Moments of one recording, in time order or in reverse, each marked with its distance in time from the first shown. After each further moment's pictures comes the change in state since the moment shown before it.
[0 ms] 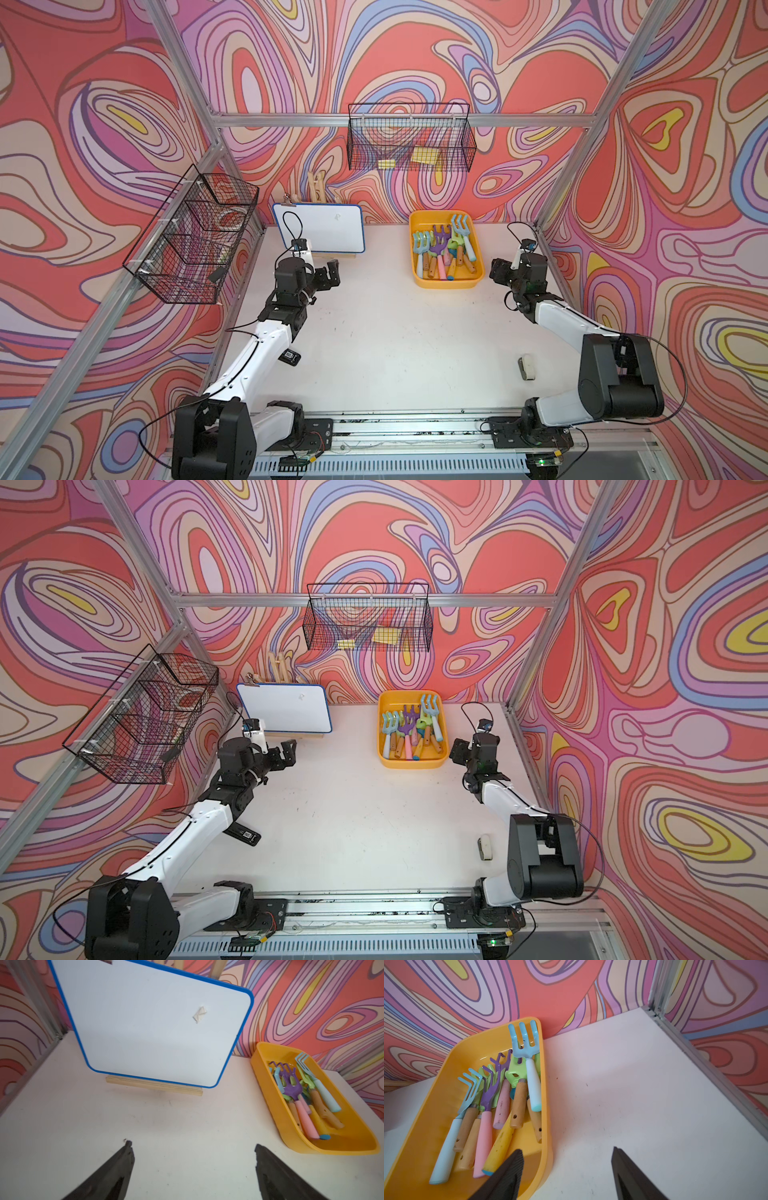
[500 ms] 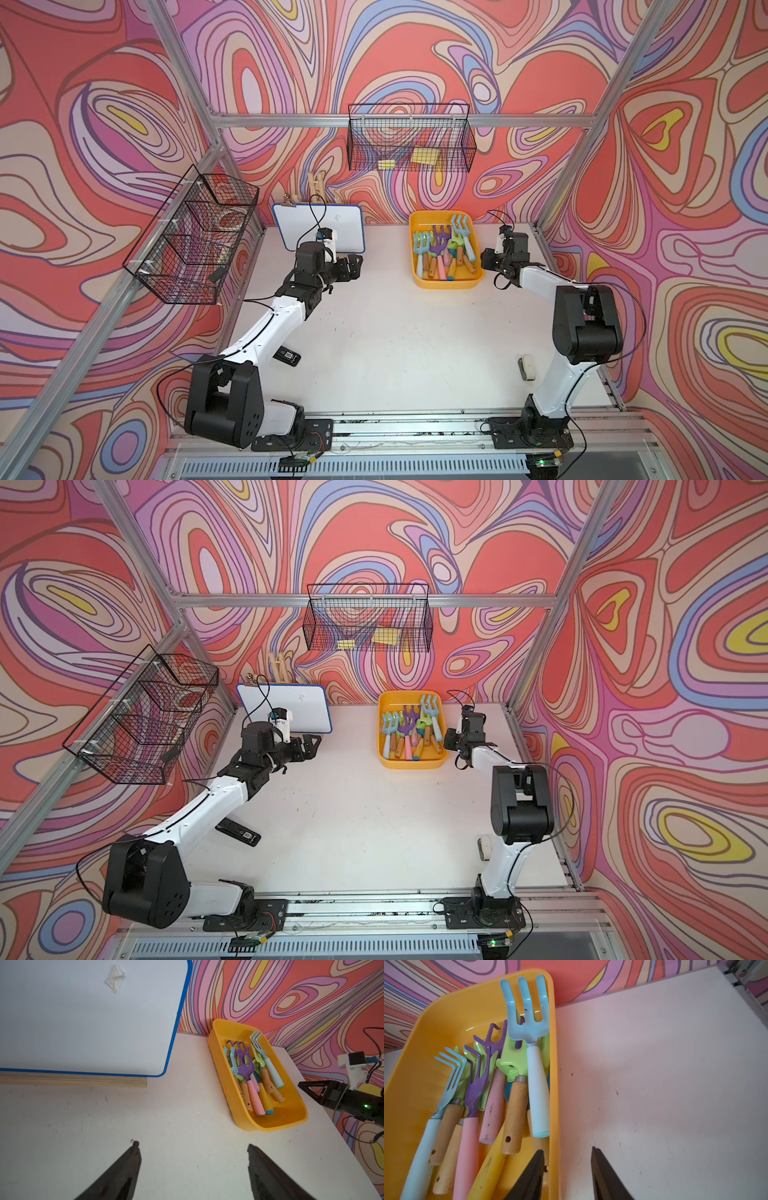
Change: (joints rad) left arm -0.091 0.185 0.170 -0.067 0.143 -0.058; right arm 0.000 0.402 0.415 -0.223 -0.109 -0.076
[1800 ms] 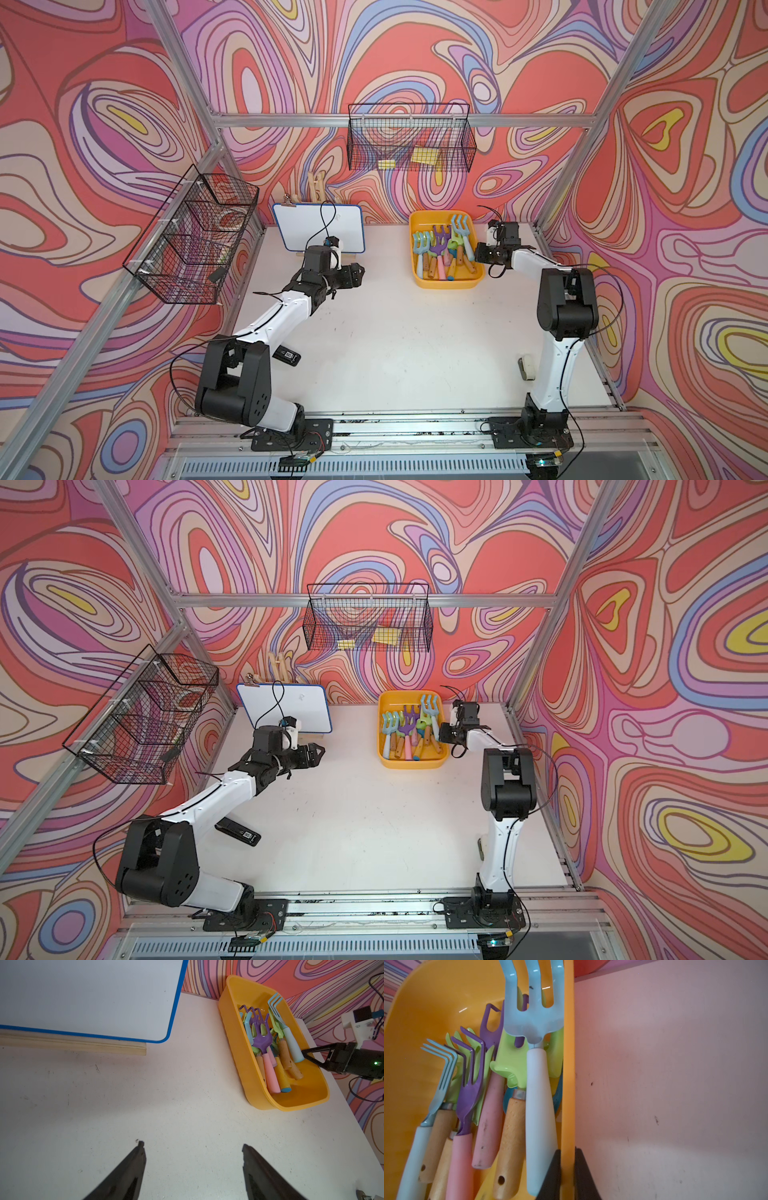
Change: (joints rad) left arm 0.000 0.101 -0.001 -0.054 0.029 0.019; right arm -0.002 0.216 0.296 -0.200 -0.128 -0.030
